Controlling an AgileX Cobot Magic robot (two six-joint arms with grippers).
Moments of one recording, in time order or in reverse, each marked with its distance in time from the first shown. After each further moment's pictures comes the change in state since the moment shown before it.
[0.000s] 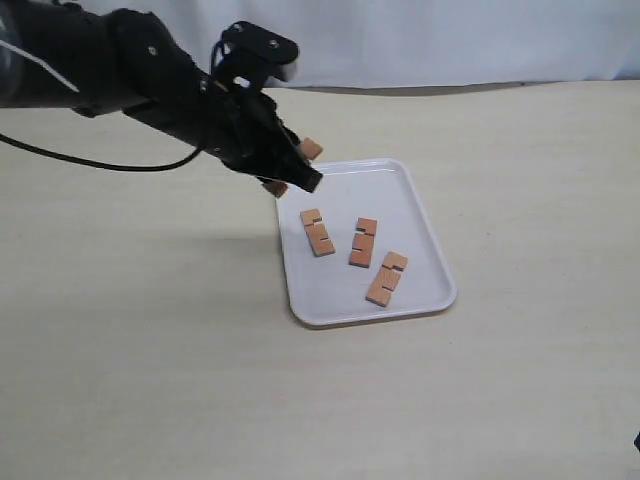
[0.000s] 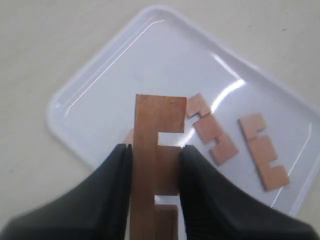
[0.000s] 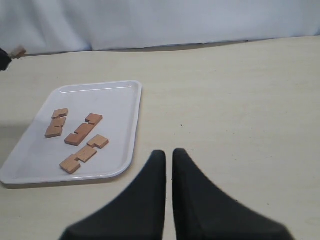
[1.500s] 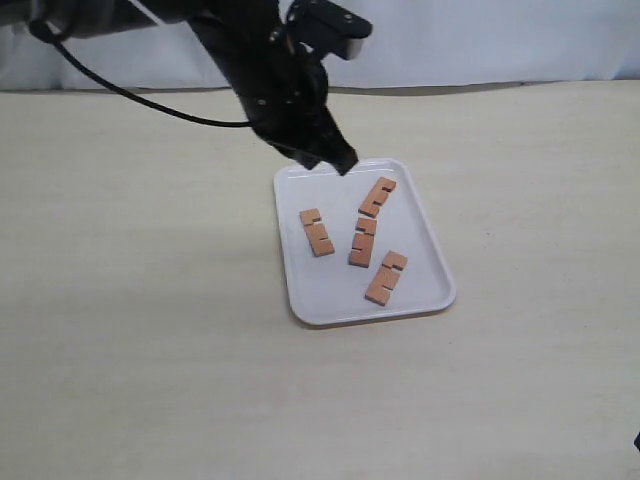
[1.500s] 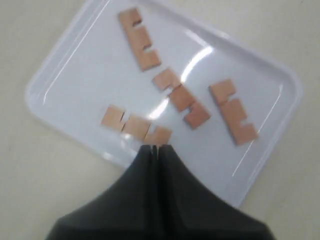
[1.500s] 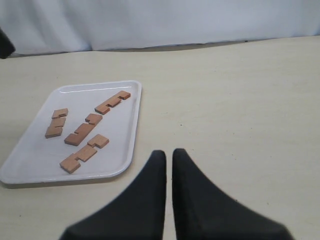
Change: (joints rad) left arm -0.086 0.114 -0.413 0.417 0.531 -0.371; right arm 0.000 0.000 0.000 0.000 0.000 0.000
